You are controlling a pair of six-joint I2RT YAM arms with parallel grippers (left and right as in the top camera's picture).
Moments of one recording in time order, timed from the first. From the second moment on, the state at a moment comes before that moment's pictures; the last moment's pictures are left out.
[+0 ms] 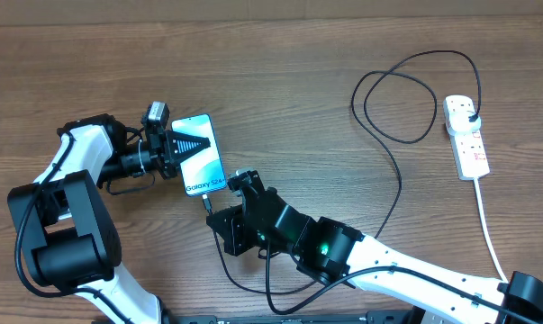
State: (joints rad) left arm 0.24 1.92 1.21 -1.27 1.53 0.35; right arm 1.07 1.43 0.89 -0.01 -0.12 0.82
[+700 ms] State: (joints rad) left arm 0.24 1.92 1.21 -1.27 1.53 0.35; right arm 1.06 1.43 0.89 -0.04 -0.09 0.85
